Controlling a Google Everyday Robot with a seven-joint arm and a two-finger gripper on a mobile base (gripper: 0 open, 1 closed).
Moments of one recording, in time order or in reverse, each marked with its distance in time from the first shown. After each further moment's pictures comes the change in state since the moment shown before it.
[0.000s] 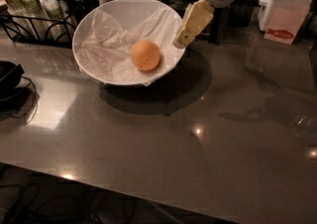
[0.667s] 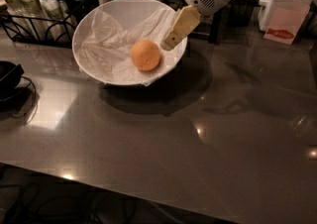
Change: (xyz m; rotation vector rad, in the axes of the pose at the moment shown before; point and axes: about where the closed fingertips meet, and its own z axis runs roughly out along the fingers) arm -0.008 0.003 0.034 -0.091 -0.082 0.096
